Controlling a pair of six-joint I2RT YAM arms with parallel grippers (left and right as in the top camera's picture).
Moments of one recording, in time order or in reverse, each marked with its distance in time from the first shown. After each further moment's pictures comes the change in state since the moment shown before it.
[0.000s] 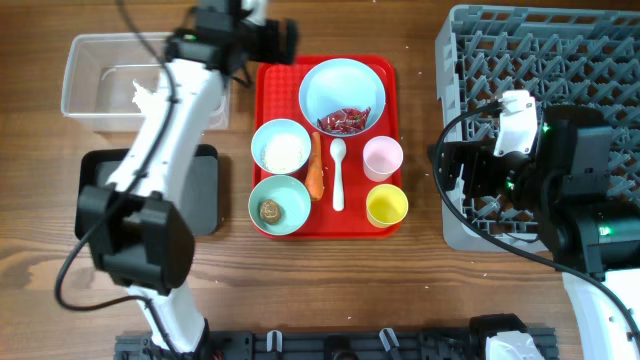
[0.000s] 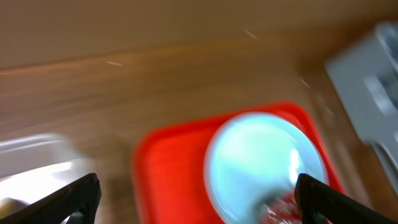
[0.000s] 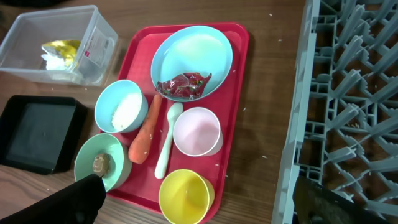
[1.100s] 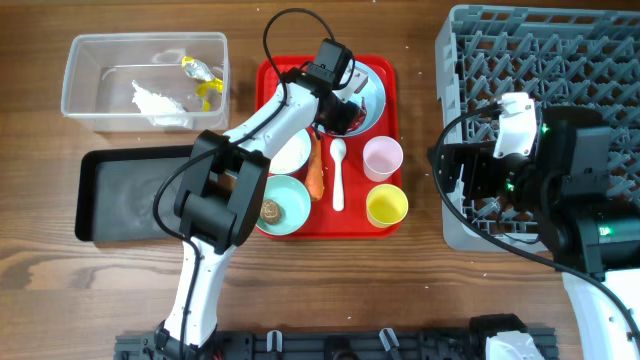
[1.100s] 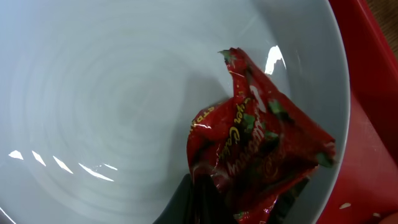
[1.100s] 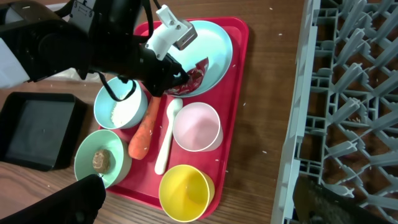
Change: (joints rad) left arm -0.243 0.365 0.000 -0.019 0.019 0.129; right arm 0.000 0.000 0.000 -0.015 0.000 0.000
